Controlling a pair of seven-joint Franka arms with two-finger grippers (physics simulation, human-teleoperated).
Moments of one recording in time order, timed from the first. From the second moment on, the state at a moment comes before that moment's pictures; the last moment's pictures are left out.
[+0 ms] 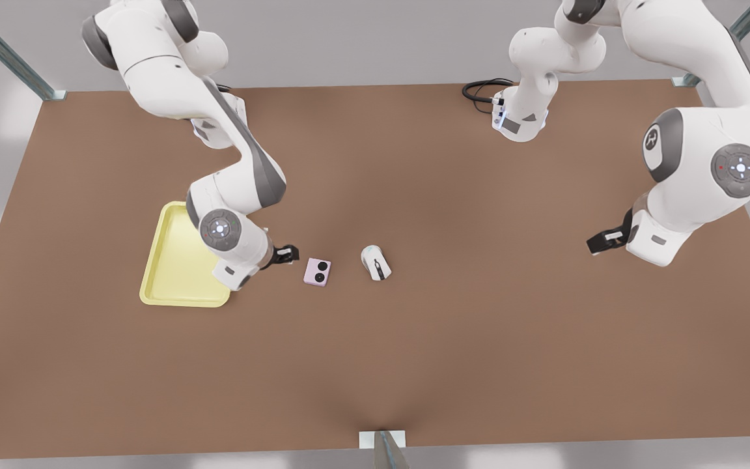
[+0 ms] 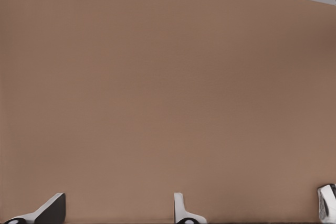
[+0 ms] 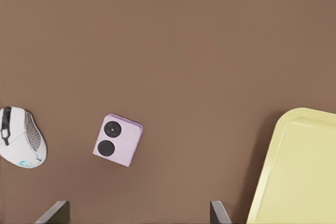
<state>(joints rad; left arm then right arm) -0.14 0.25 0.07 -1.39 0.03 1.56 -0.29 0.28 0.42 0.19 -1.61 0.01 1.92 0.32</state>
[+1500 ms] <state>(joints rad) -0.16 0.32 0.06 -1.30 -0.02 1.52 0.01 0.40 0.67 0.19 -1.83 -0.12 2.45 1.15</state>
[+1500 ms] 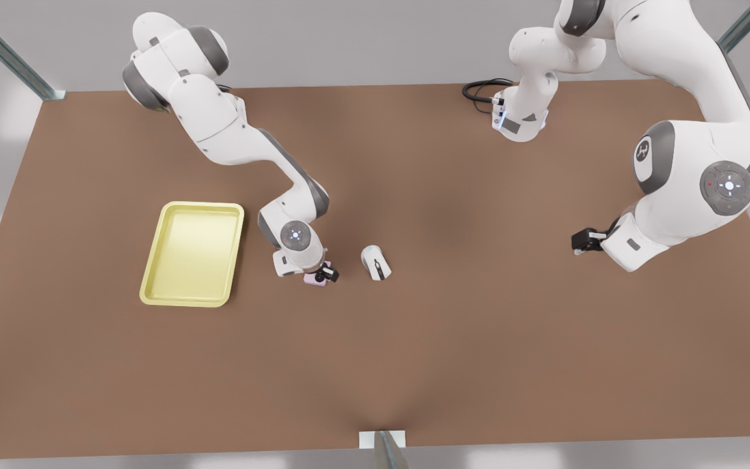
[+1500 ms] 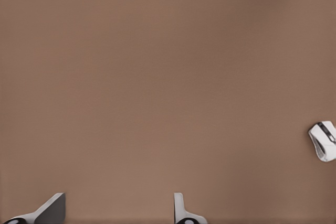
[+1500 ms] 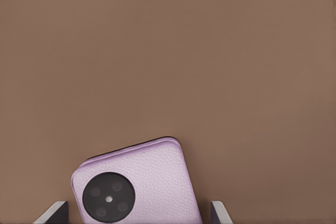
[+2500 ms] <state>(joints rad) -0.16 0.33 0.07 -1.30 -0.02 1.52 0.01 0.40 0.66 0.19 -1.83 -0.12 2.46 1.19</state>
